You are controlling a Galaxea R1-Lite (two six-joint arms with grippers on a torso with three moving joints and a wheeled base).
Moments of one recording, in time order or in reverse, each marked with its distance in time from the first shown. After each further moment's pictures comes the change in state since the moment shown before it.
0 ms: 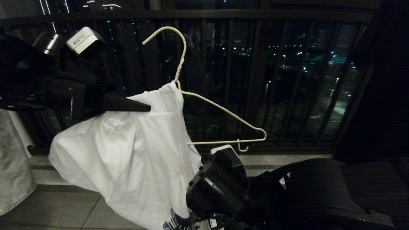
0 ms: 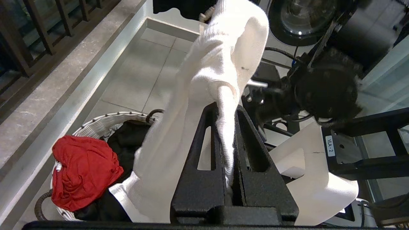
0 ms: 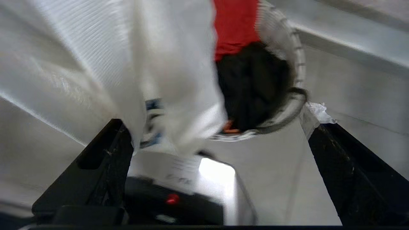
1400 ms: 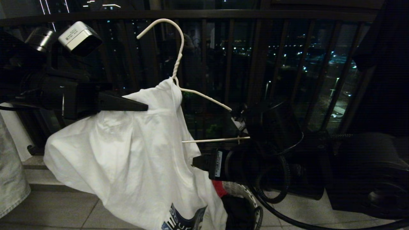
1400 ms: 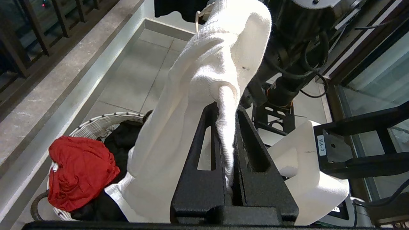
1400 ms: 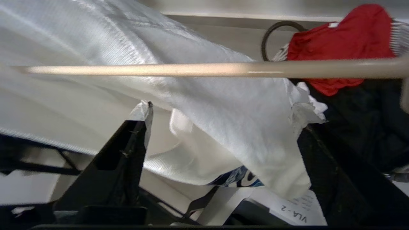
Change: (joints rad) left arm -0.001 -0.027 -0.001 0.036 -0.003 0.010; right arm -0.183 -0.136 0.119 -0.430 0.471 0.111
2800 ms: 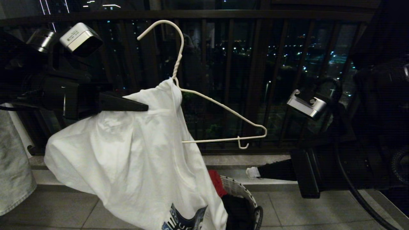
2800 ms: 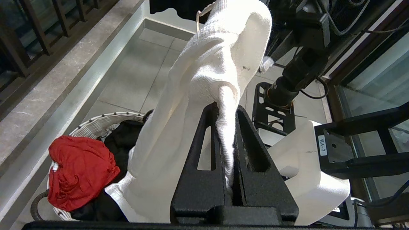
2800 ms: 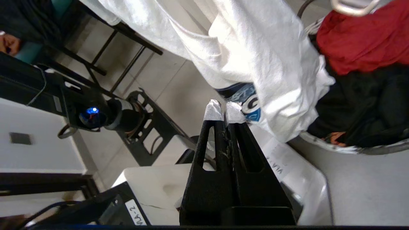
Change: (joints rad) left arm 0.001 0.006 -0.001 0.000 0.000 0.000; right arm -0.168 -0.326 0.067 0.268 0.456 -0.265
